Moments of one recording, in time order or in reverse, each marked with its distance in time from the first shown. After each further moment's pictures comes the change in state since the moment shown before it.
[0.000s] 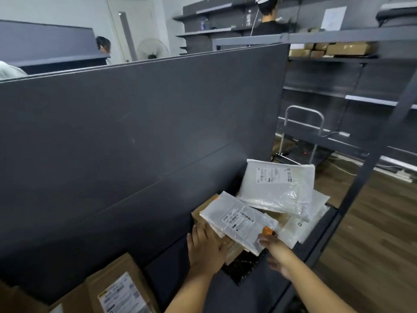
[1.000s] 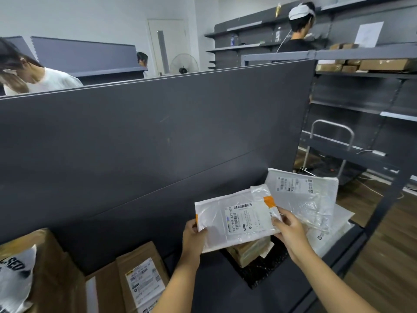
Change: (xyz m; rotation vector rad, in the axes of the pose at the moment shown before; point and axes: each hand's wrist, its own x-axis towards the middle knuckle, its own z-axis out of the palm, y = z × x) left_hand -0.017 -0.048 -0.047 -1.334 0.225 -0.394; right_hand -0.024 -0.047 0.013 0.303 -0.013 -0.529
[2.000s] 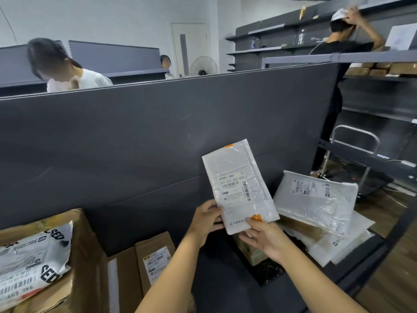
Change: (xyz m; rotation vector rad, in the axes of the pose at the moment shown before) left_hand -0.016 0.047 -0.018 -0.046 -0.315 0.074; right_hand -0.032 -0.004 0.066 0.256 -0.481 0.324
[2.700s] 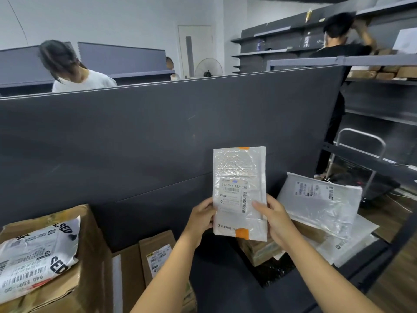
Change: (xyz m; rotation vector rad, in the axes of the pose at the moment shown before) left_hand -0.019 0.009 -0.014 0.088 -0.018 0.080; right_hand -0.008 -0.035 0.021 -0.284 0.088 -0.289
